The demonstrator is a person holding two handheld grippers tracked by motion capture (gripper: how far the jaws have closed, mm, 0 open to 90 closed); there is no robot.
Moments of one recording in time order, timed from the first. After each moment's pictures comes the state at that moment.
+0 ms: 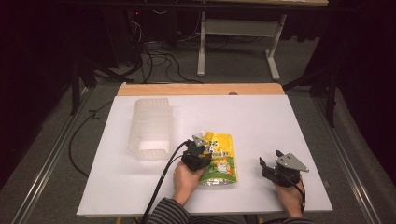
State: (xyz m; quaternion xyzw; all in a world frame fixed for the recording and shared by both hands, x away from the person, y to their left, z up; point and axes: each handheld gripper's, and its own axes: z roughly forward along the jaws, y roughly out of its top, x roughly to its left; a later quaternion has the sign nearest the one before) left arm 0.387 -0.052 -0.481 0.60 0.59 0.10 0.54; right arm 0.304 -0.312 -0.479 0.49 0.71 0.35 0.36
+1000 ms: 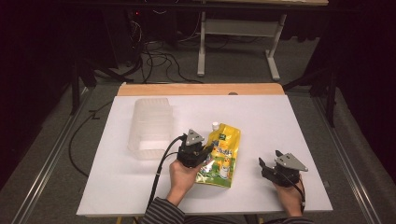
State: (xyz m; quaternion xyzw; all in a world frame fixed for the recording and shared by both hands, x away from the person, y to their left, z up) left arm 0.362 -0.034 -0.414 0.58 0.50 0.05 0.64; right arm 0.305 -0.311 -0.479 0.49 0.72 0.35 0.36
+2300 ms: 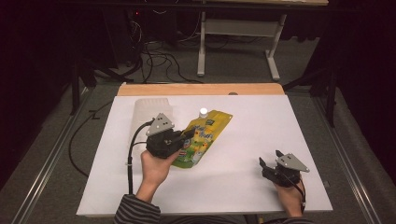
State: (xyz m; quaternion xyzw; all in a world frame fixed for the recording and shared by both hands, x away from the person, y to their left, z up) left arm 0.349 0.038 -0.326 0.55 0.45 0.06 0.70; right arm 0.304 -0.313 -0.479 0.49 0.71 0.36 0.36
